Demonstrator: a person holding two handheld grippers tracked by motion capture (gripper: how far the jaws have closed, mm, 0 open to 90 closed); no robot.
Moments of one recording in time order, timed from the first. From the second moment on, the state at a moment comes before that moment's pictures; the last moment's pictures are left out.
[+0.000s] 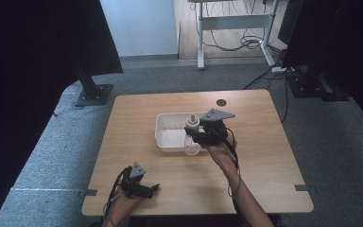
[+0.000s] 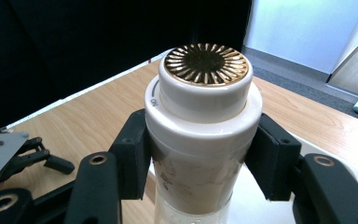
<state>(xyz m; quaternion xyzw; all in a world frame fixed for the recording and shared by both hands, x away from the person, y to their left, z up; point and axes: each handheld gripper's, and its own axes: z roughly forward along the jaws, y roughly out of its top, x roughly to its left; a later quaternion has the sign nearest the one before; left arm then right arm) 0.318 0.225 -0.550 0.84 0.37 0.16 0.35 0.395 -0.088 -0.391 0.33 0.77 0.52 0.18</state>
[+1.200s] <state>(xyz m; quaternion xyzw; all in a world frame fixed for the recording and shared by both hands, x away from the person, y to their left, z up) 0.317 0.225 -0.550 0.85 0.37 0.16 0.35 0.468 -0.040 -0.416 0.33 0.77 0.51 0.19</state>
